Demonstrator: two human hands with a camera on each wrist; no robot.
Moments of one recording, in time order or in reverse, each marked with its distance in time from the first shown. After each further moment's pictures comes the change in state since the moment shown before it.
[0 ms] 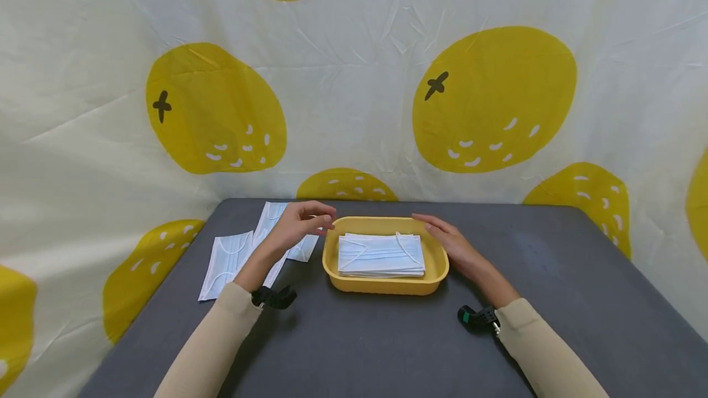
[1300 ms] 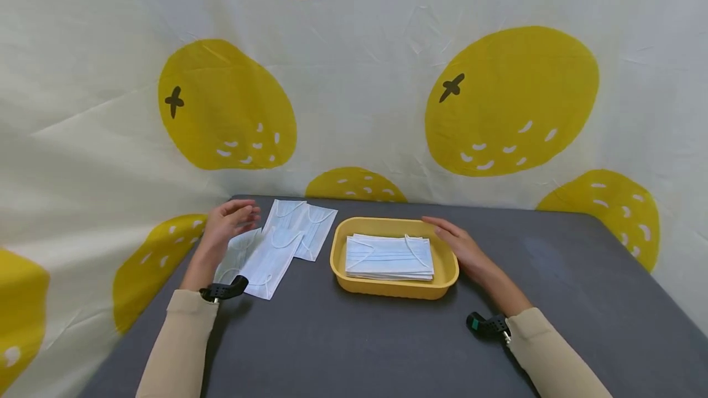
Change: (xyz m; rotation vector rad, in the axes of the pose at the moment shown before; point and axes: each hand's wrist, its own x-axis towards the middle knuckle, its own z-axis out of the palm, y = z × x) left_hand -0.051 -0.066 -0.122 -0.246 0.402 -0.160; right_hand -0.005 -0.002 -0.003 -0.007 0.037 0.046
